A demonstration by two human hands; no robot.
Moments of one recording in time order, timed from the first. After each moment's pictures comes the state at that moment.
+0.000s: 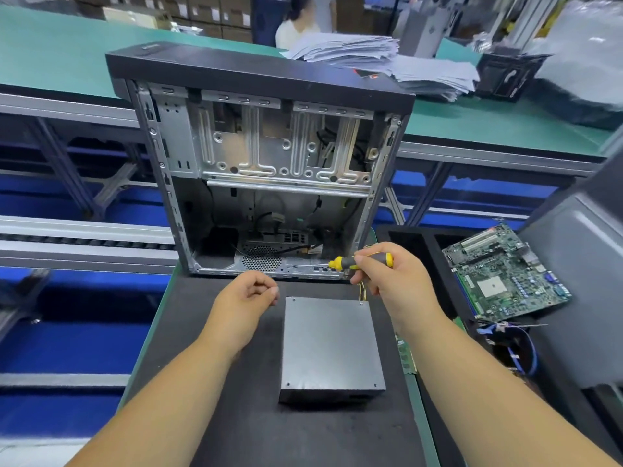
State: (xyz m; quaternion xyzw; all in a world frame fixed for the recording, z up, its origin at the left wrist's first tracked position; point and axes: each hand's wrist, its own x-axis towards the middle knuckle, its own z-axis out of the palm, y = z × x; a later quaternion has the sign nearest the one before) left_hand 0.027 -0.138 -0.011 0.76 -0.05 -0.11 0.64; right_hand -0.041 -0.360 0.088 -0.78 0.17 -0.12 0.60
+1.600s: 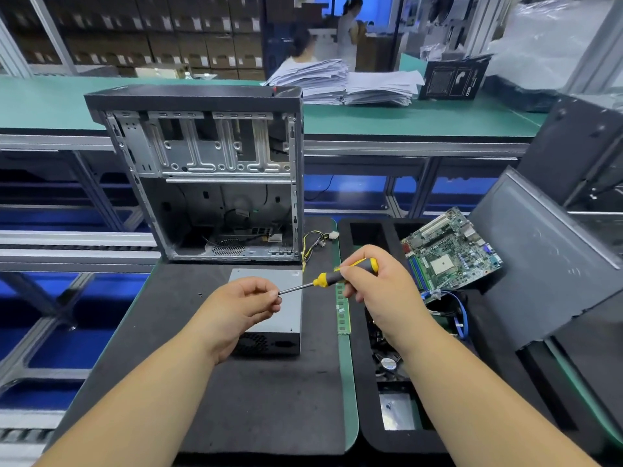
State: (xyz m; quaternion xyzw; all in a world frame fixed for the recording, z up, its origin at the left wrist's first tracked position) left_hand -0.120 -0.230 0.062 0.68 -0.02 -0.21 0.70; right_hand -0.186 -0.451 0.106 -0.77 0.08 -0.09 0.63
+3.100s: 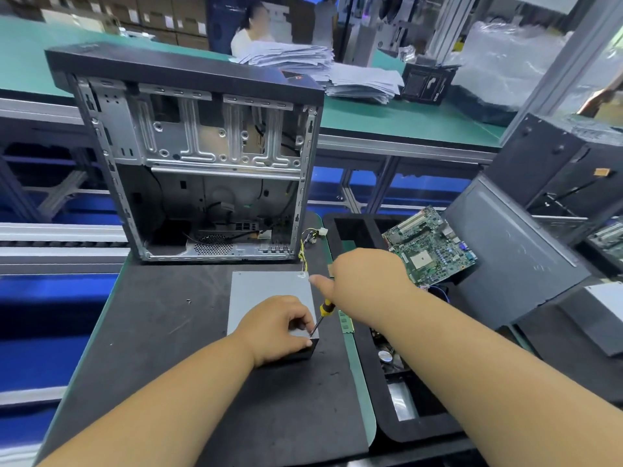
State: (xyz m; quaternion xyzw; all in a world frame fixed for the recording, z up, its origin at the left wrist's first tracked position) left_hand -0.066 -0.228 -0.003 0.83 -0.42 -0.14 0.33; right_hand -0.130 -0.371 0.138 -0.99 0.06 0.05 -0.12
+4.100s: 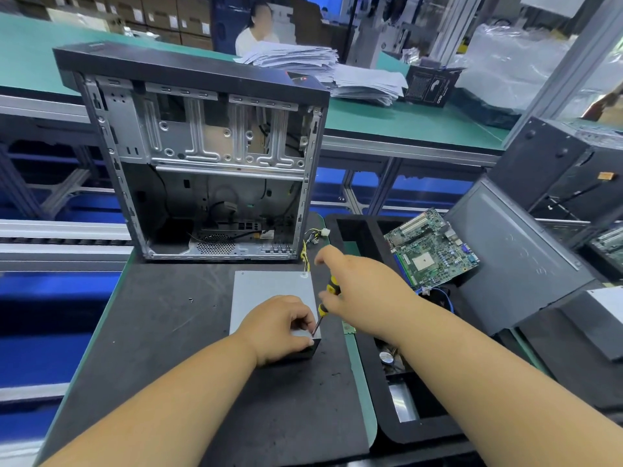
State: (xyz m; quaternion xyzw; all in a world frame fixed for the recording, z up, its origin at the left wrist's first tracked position) left_hand -0.063 -0.227 -0.008 0.83 -0.42 -0.13 0.33; right_hand -0.143 -0.374 0.133 -1.00 -0.03 -0.01 0.07
